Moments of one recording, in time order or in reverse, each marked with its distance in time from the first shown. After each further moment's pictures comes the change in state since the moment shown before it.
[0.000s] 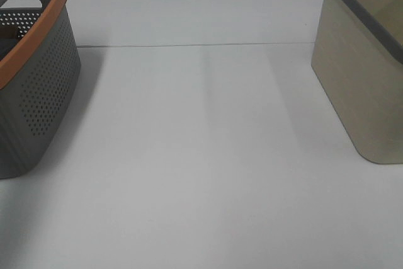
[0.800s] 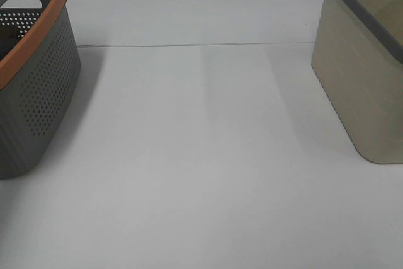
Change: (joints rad) left arm 0.110 0.676 -0.412 -0.144 0.127 0.062; right arm 0.000 0.000 0.000 0.000 0.000 0.000
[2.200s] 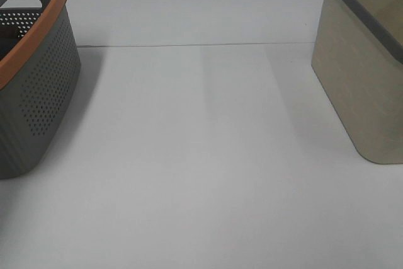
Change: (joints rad) left arm 0.011 0.133 -0.140 0.045 0.014 0.056; right arm 0.000 0.000 0.000 0.000 0.000 0.000
